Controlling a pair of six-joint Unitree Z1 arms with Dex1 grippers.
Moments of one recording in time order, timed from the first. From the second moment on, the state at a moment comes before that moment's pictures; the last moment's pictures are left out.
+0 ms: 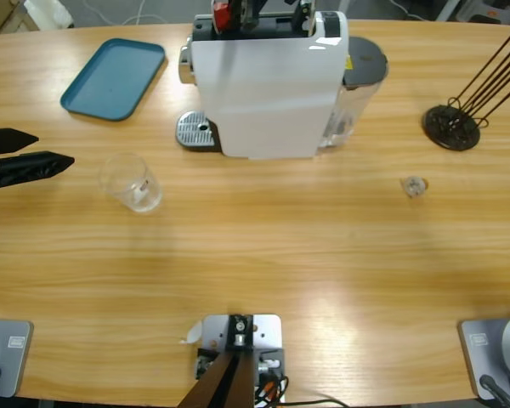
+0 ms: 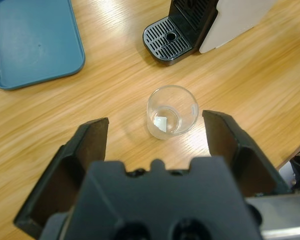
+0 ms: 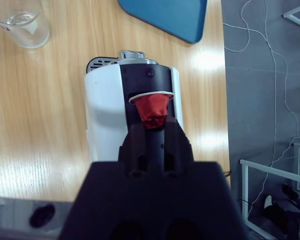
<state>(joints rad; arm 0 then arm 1) -0.62 1.09 -0.64 0.27 -0.02 -0.11 0.79 1.92 -1.88 0.81 0.07 -0.80</state>
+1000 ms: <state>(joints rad) -0.62 1.09 -0.64 0.27 -0.02 -0.11 0.85 1.95 -2.05 0.99 0.05 -0.73</state>
